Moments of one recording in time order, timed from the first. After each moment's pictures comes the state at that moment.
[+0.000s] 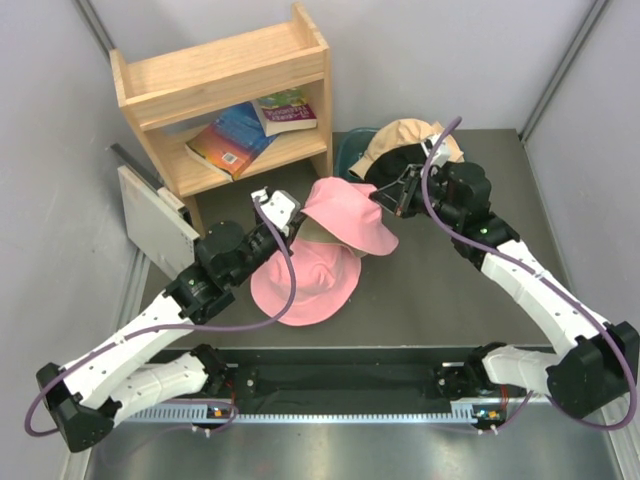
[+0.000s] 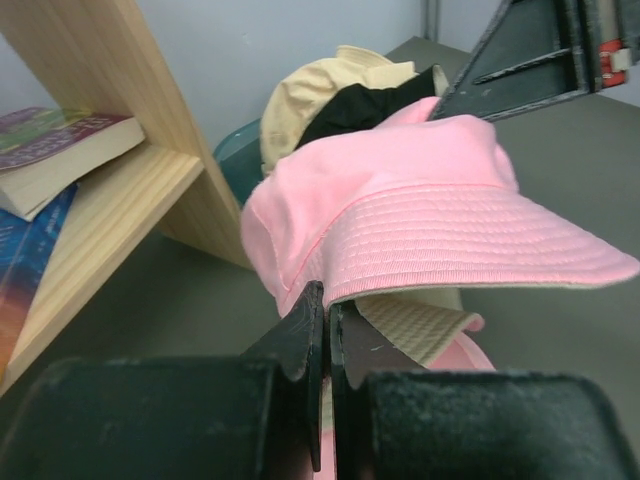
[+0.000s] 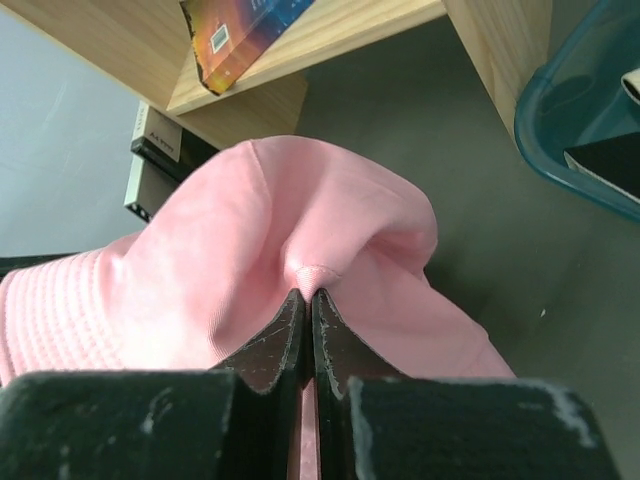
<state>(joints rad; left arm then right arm) -0.79 0.87 0.86 0.01 -0.08 0.15 0.43 1.18 1.00 -0.01 -0.41 0.58</state>
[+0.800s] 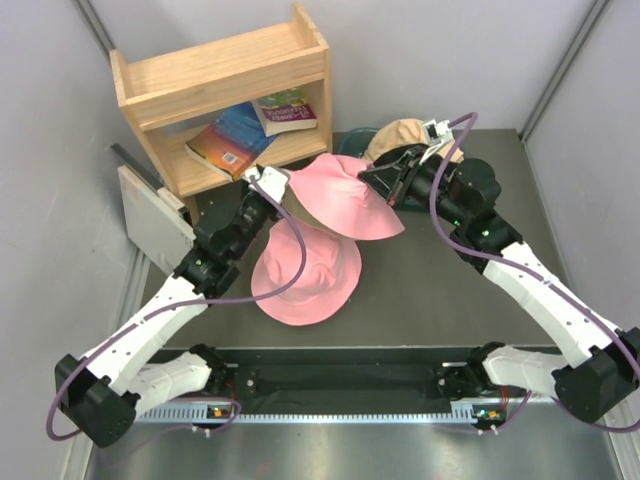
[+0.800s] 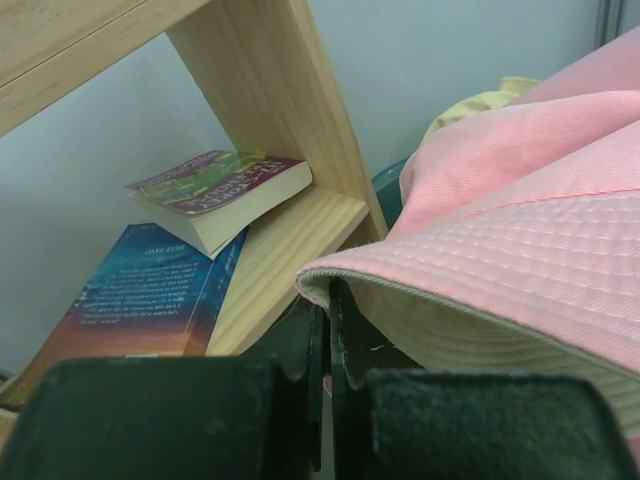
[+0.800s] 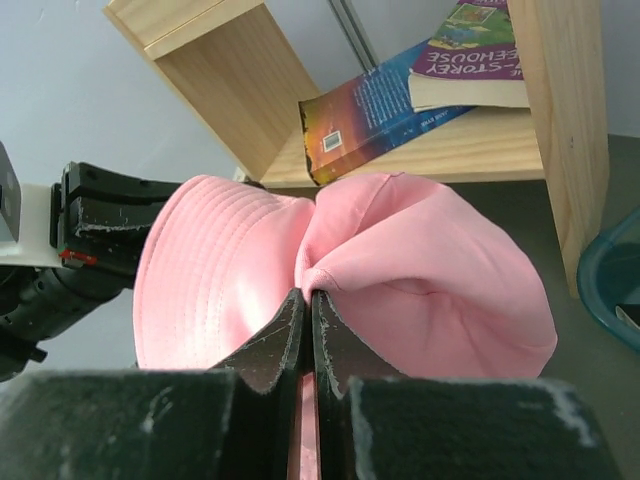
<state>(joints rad) -0.60 1.00 0.87 0.25 -0.12 0.36 0.53 1.15 1.09 0.14 -0.36 0.54</state>
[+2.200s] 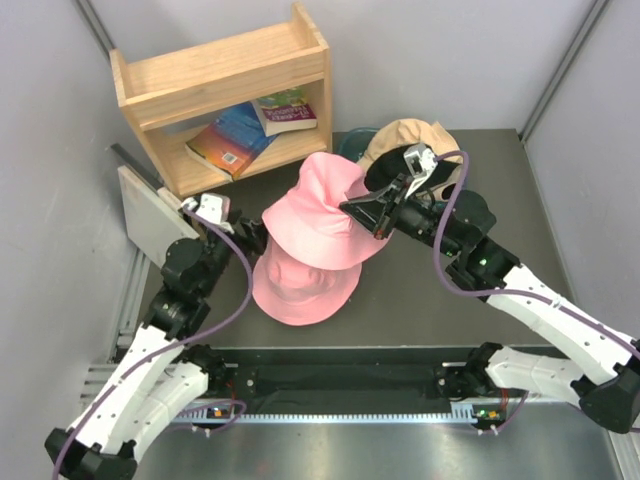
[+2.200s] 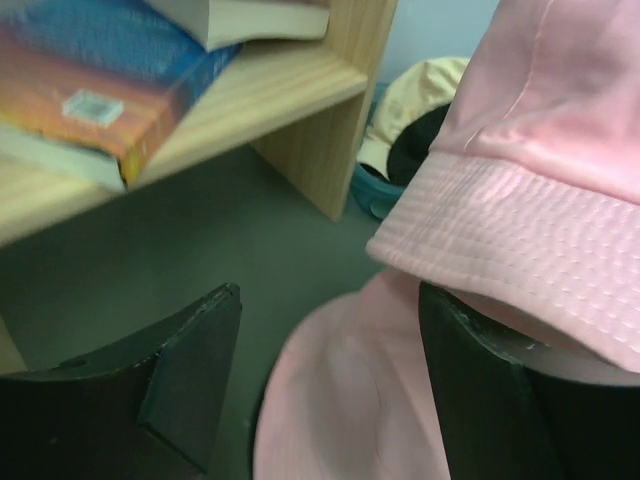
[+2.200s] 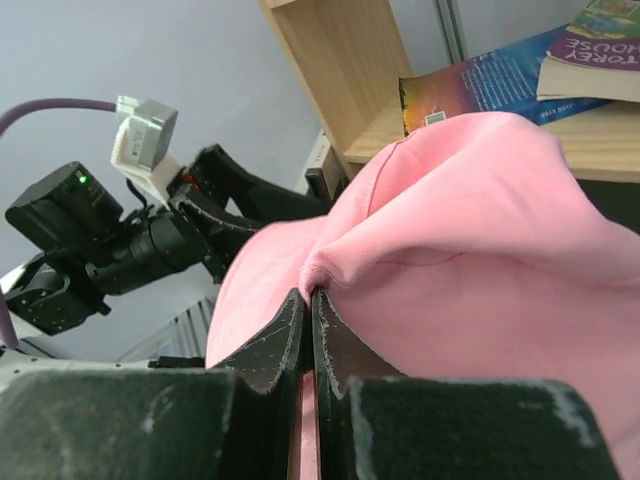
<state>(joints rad) -0.42 0.66 0.65 0.05 -0.04 -0.12 0.76 1.04 0.99 0.19 -0.28 0.46</state>
